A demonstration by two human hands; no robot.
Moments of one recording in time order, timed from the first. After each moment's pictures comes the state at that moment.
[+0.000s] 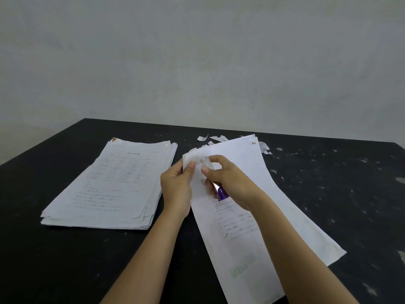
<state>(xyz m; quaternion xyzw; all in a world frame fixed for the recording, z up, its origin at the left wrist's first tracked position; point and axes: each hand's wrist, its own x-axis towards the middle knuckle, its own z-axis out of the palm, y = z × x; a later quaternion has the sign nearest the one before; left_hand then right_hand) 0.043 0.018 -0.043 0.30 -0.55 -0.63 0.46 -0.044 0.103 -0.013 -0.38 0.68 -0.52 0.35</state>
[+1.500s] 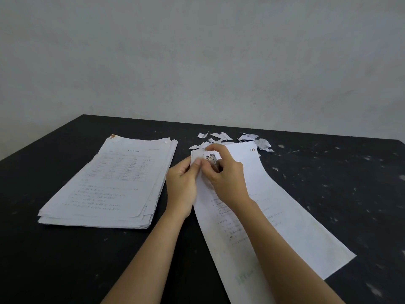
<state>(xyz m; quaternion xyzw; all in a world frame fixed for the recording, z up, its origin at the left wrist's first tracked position) 0.041 0.019 -0.046 0.25 -0.63 -0.60 0.43 -0.041 0.082 -0.042 -0.43 0.70 -0.57 0.02</state>
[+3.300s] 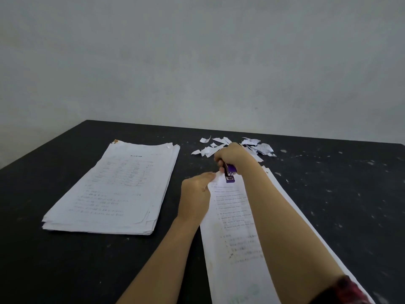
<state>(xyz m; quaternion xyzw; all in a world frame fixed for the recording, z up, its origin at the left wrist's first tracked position) 0.030 0.018 -0.068 0.14 -0.83 -0.29 0.45 -0.107 0.039 0.003 -0.20 0.80 -0.46 0.33</state>
